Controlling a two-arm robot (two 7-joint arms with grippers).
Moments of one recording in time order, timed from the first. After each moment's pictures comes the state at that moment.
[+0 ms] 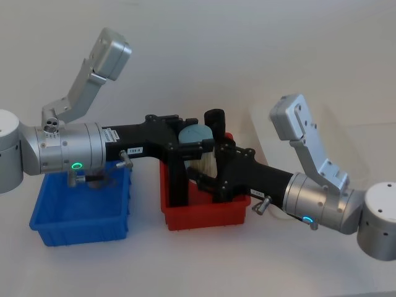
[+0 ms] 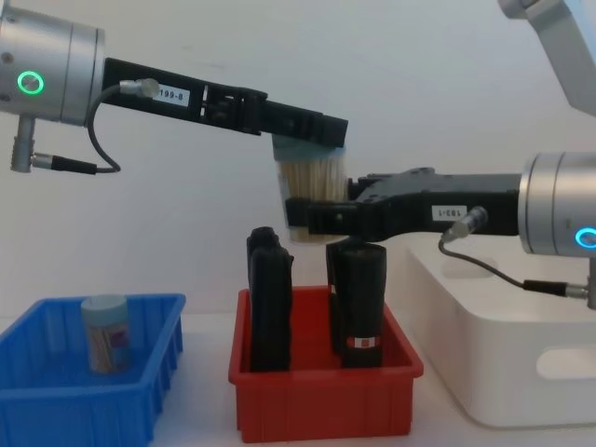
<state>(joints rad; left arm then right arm) -0.65 0.40 0.31 -1.46 -0.32 0.47 -0.98 0.38 0.21 -0.33 -1.54 0.15 0.21 0.66</state>
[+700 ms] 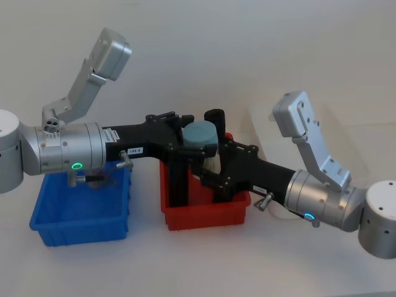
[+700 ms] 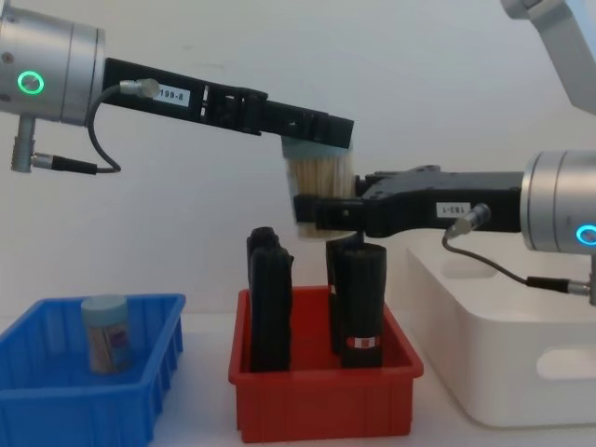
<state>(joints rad) -0.65 0.40 0.31 -1.46 -0.32 0.47 -0.98 0.39 0.21 -0.34 -1.52 0.16 0.20 0.64</state>
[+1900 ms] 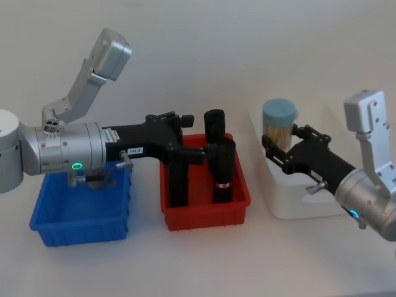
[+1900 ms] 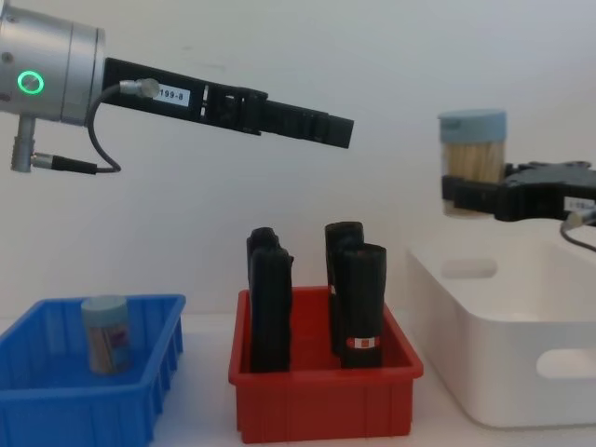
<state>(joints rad) -0.65 0.40 0.31 -1.46 -0.32 0.47 -0.98 0.28 0.30 -0.26 -1.59 0.24 0.14 0.28</state>
